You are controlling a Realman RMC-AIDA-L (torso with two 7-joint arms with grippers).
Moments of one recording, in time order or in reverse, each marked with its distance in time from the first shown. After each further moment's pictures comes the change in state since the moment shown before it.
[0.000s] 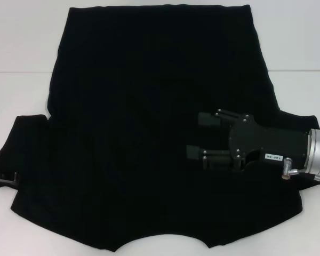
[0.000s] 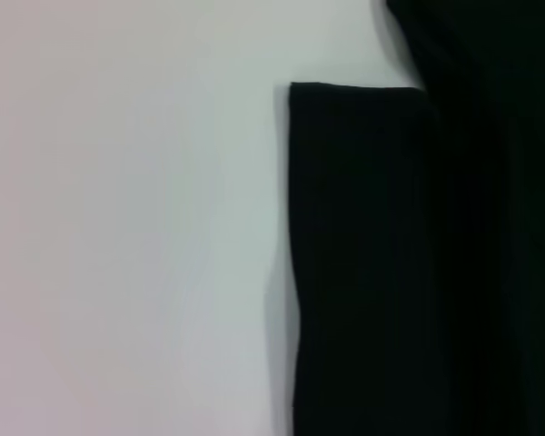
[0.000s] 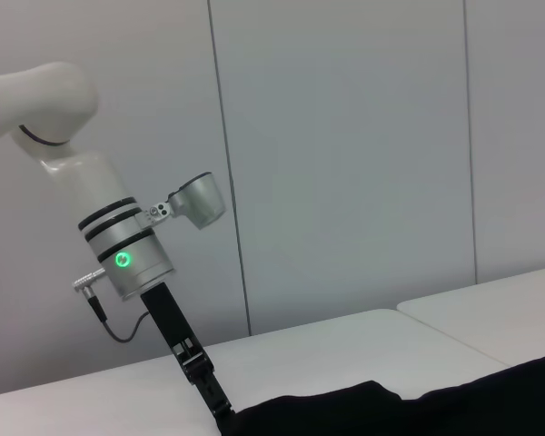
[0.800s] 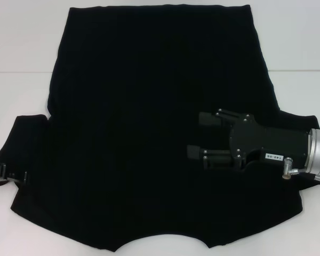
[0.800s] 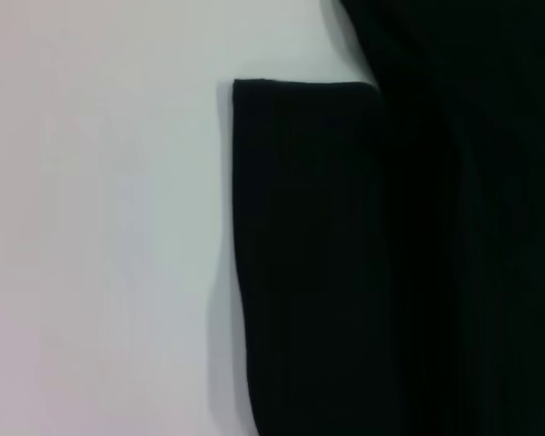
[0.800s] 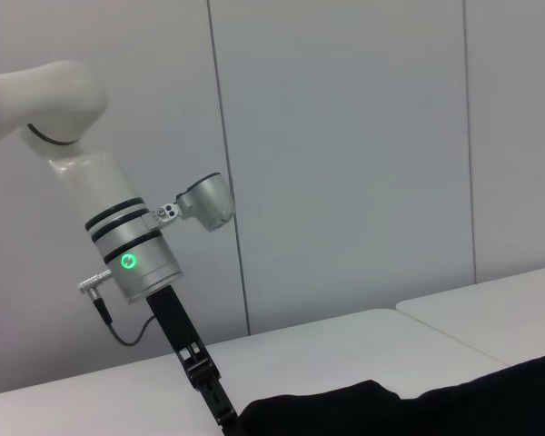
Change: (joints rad) left arm -0.021 -0.003 0.027 -0.024 -0.010 0.003 0.000; right arm 0.000 -0.001 0.000 0.000 0.000 0.000 0.000
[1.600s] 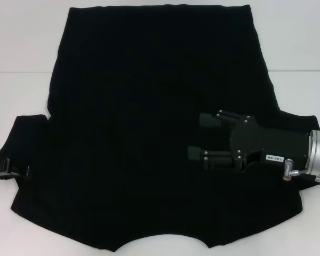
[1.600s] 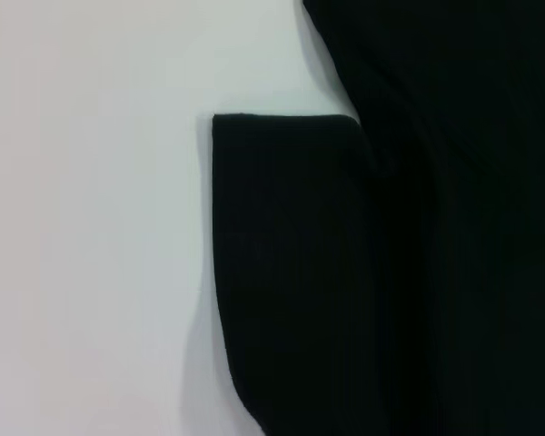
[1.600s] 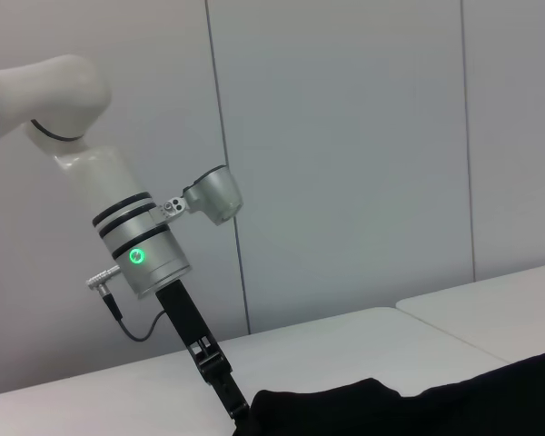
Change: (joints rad) left arm -0.018 -0.004 -0.001 0.000 0.000 -0.014 0.001; right arm -0.004 0.000 0.000 0.001 0.000 0.000 0.000
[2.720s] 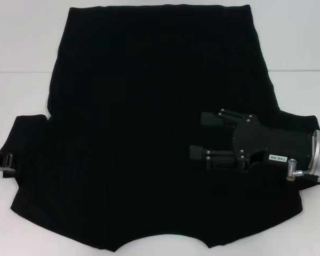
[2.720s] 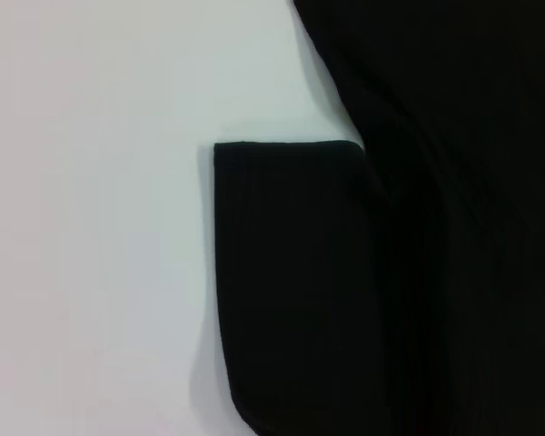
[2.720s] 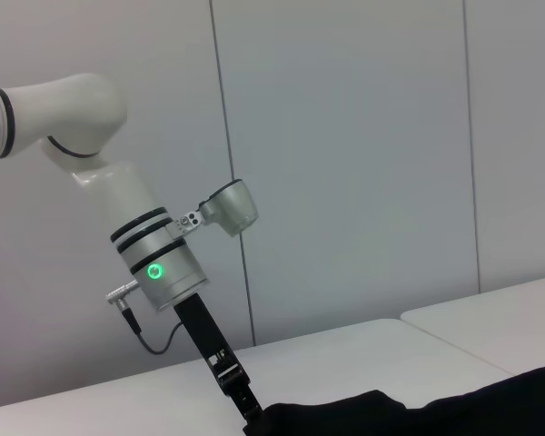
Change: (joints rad) left arm -0.015 -0.002 0.012 -0.024 0.007 -0.055 -0.003; right arm -0.008 -0.004 0.000 -0.003 0.014 -0.023 0.000
